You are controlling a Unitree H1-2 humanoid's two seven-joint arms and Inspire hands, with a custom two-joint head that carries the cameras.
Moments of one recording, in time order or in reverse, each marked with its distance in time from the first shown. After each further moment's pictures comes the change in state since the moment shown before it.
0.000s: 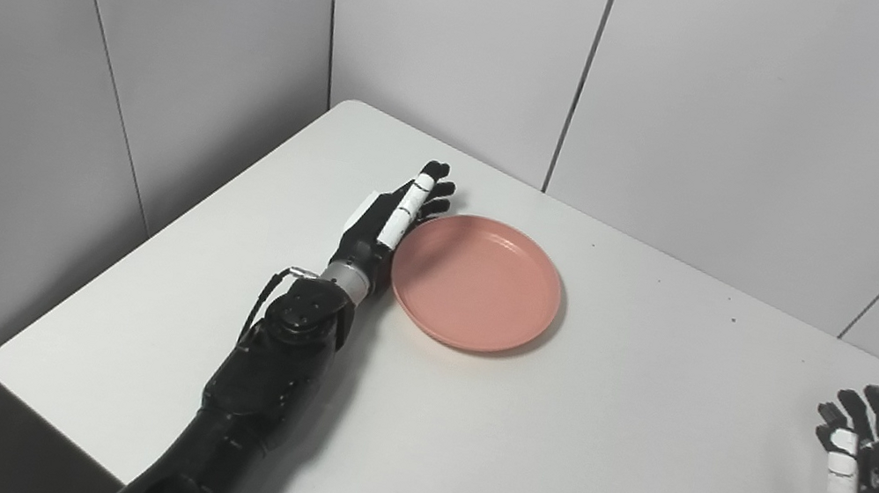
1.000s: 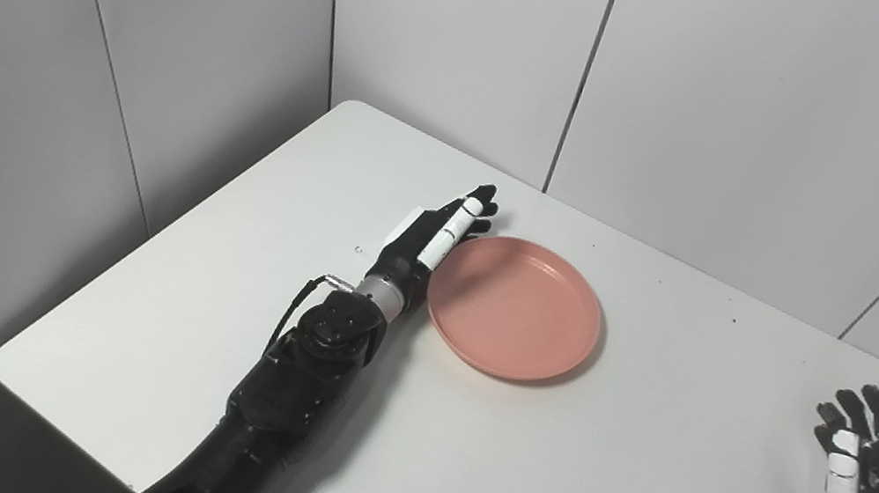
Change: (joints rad) left arm -0.002 -0.031 -0.097 -0.035 0.071 0.033 -0.010; right arm 0.000 -0.004 0.003 0.001 -0.001 0.000 0.001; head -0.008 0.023
